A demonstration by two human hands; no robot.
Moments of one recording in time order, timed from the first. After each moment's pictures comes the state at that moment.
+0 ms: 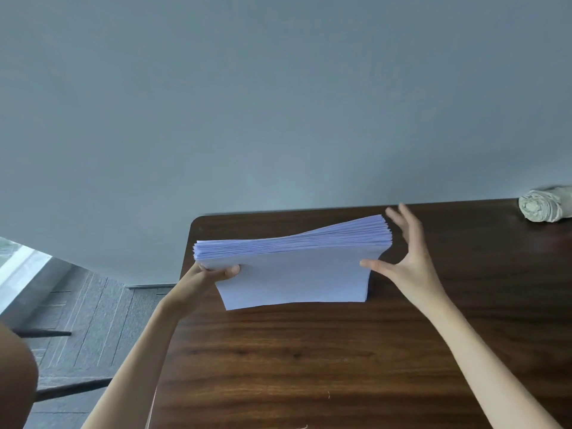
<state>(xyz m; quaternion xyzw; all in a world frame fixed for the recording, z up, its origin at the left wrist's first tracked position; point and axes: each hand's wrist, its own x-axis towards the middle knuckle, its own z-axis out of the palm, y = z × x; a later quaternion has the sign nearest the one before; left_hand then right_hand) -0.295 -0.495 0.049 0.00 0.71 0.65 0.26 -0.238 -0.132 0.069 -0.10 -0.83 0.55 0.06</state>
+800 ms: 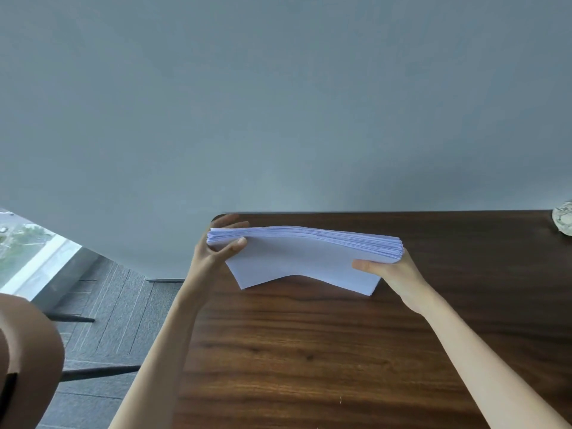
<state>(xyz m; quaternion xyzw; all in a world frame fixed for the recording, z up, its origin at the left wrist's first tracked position) -0.299 -0.484 0.074 -0.03 0.72 0.68 0.07 -0.264 -0.161 0.051 -0.11 -0.70 0.70 -0.10</state>
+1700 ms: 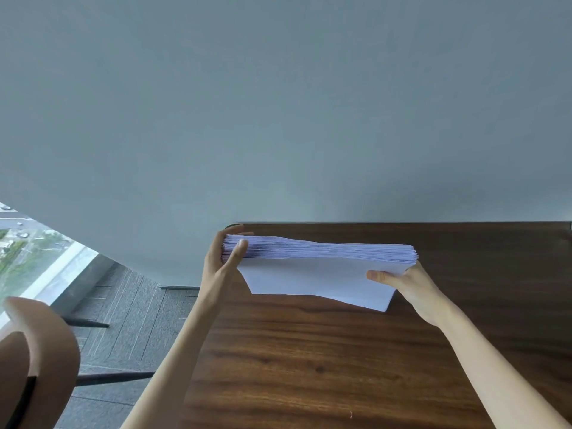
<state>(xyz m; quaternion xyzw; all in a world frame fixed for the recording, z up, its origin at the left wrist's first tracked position) -0.290 -0.478 0.089 -0.04 0.81 0.59 -0.01 -0.269 -0.150 0.041 -0.09 -0.68 0.71 -0.14</state>
